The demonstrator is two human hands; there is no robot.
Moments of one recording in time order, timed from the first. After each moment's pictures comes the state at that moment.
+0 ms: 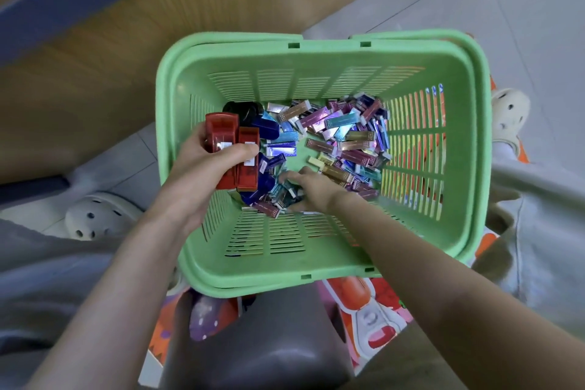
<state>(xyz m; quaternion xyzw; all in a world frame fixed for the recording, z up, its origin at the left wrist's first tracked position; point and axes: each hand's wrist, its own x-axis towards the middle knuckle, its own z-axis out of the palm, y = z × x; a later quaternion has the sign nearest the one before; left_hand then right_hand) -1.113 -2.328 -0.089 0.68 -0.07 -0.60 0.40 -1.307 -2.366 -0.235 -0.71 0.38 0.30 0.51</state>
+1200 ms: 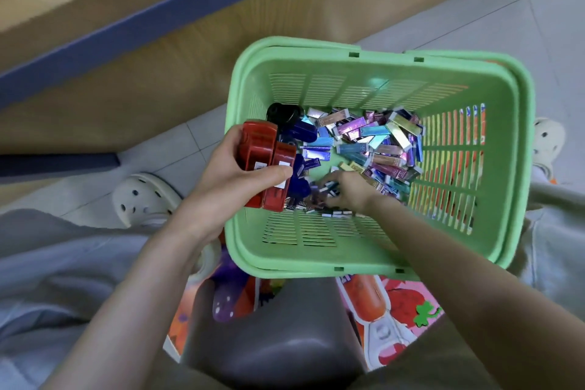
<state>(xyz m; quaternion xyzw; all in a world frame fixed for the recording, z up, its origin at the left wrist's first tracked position) -1.097 -2.290 -0.048 0.67 -0.15 -0.59 0.41 -1.306 -2.374 -0.224 -0.72 0.39 0.25 0.52</state>
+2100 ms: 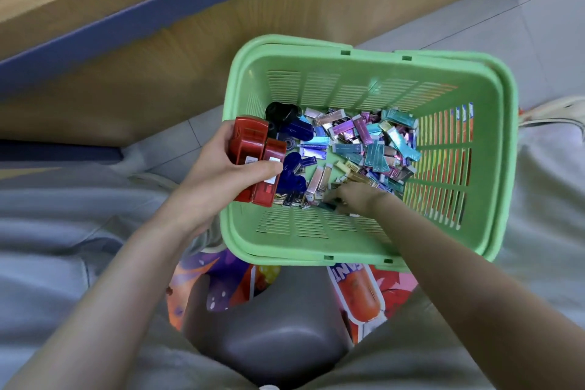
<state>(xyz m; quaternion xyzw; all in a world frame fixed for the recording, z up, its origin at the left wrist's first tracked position) -1.103 -2.281 -0.038 0.69 -0.16 -0.58 0.41 -1.325 -2.378 -0.214 -0.76 0.26 0.44 0.39</state>
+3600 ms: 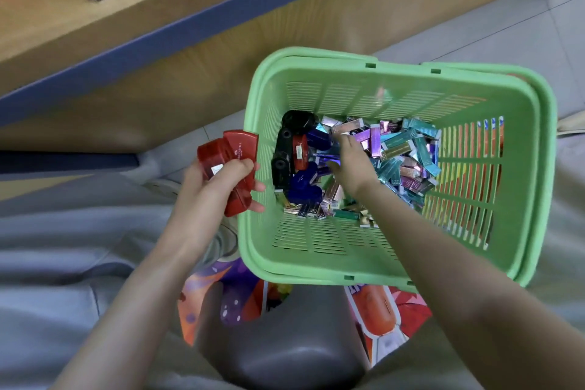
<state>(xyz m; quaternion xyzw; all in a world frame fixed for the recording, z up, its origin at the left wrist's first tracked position) -1.087 -2.264 -0.039 0.72 -0.07 -0.50 0.47 -1.256 -2.394 -0.222 -0.78 0.48 0.13 0.38</state>
